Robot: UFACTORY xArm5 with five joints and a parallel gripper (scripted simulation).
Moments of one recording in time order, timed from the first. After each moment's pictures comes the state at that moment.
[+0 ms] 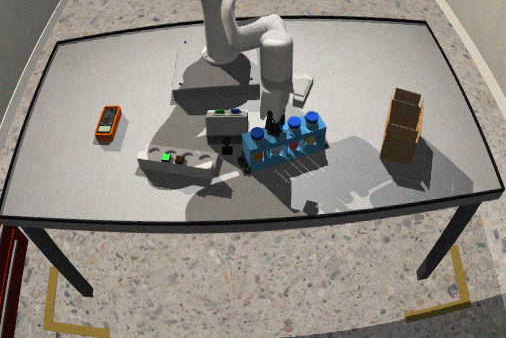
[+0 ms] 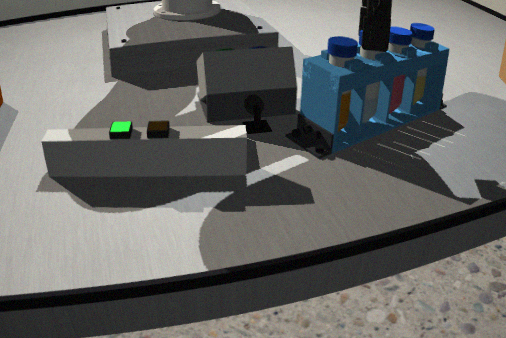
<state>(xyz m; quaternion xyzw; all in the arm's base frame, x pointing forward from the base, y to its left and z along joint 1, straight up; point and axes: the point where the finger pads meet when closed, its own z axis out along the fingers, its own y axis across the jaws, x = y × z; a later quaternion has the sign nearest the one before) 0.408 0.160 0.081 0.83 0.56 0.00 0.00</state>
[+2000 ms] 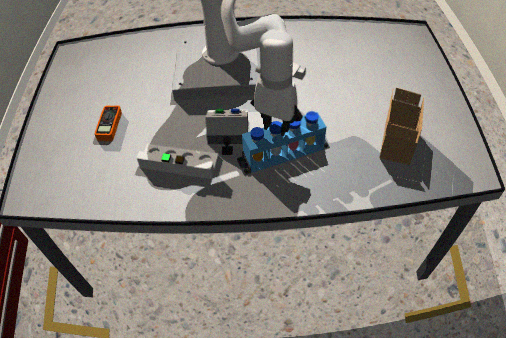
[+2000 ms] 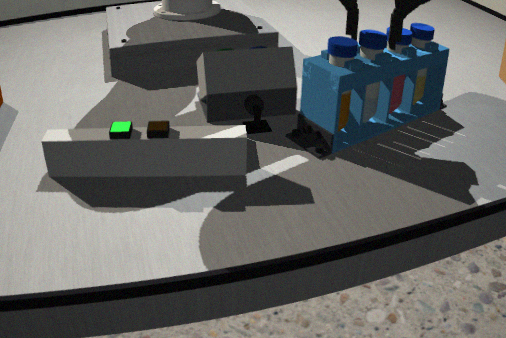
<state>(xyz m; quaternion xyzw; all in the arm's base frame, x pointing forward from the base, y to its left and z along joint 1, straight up) 0.408 0.160 0.081 0.24 0.97 0.00 0.00</state>
